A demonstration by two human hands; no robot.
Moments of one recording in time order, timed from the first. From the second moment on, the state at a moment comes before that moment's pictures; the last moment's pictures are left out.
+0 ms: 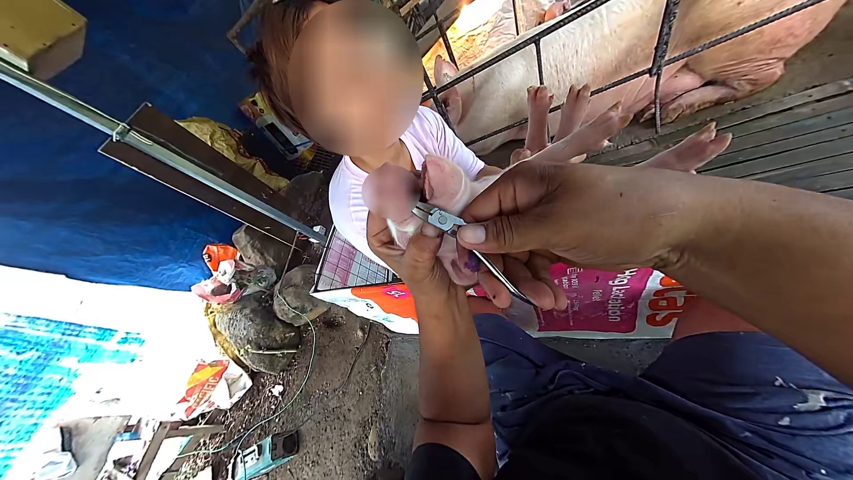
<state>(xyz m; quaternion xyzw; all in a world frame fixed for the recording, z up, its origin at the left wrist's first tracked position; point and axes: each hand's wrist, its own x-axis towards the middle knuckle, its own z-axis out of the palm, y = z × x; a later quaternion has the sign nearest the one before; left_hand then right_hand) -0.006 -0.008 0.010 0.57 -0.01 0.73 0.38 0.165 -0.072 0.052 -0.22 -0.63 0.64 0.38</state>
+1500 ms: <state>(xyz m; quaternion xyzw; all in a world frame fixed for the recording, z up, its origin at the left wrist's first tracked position) 0.021 -0.035 0.004 0.61 0.18 0.77 0.08 0.150 -0.125 0.023 -0.35 -0.58 0.47 0.56</state>
